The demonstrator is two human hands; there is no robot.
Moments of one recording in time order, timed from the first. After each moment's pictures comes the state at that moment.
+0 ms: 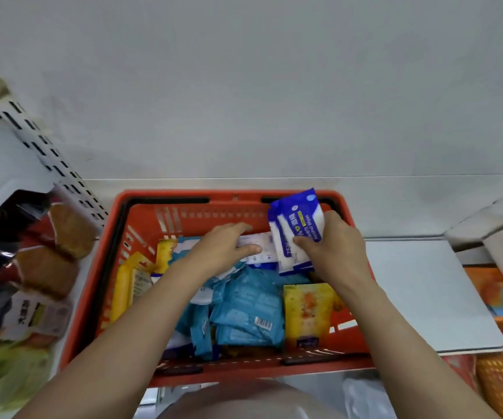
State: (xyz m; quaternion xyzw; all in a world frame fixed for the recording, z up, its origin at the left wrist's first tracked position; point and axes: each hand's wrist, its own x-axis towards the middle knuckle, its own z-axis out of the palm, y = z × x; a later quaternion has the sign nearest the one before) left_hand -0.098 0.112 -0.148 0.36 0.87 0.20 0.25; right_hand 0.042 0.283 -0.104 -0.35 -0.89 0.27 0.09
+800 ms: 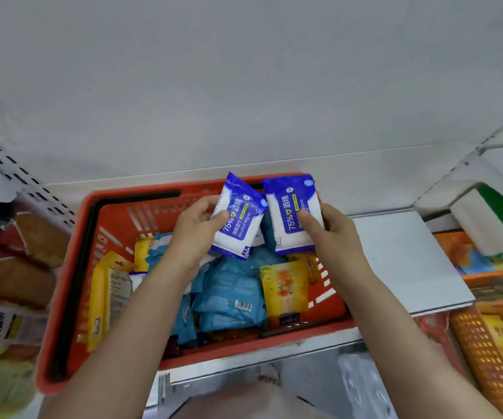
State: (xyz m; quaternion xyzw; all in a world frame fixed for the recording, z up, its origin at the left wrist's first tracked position) left_hand -0.059 0.121 -0.117 0.12 0.68 0.67 0.27; right_hand 0.097 0.277 -0.085 -0.37 -0.69 0.59 0.19
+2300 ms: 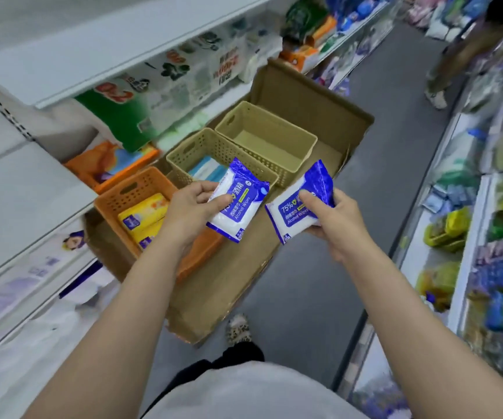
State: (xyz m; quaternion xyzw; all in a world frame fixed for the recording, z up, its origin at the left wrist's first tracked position) left_hand 0.615 0.519 -0.164 0.33 0.60 0.49 0.53; right_hand 0.848 0.544 -0.126 -0.62 -0.41 0.55 0.39
